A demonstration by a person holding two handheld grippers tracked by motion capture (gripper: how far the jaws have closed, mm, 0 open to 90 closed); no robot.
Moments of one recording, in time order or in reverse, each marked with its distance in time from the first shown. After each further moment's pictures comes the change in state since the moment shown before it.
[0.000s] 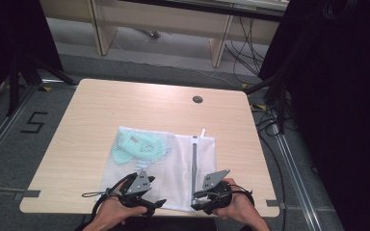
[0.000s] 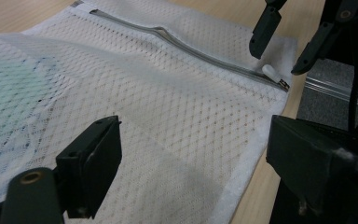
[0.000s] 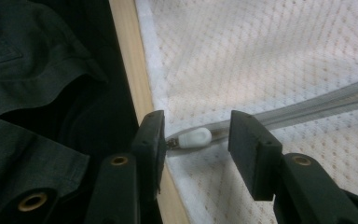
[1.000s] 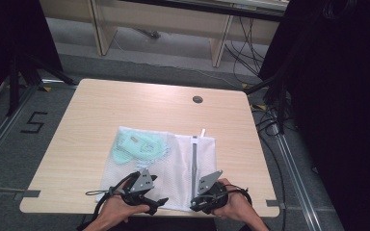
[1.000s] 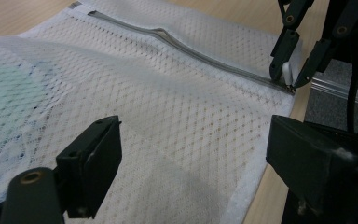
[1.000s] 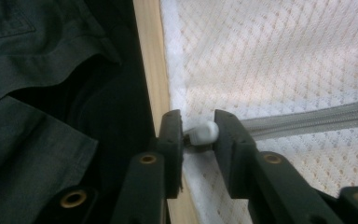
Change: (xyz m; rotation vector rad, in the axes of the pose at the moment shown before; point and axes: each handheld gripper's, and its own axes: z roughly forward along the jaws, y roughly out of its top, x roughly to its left) left arm 0.001 0.002 0.008 -0.010 0.008 0.014; right arm -0.002 0.005 0.009 0.077 0.066 -0.094
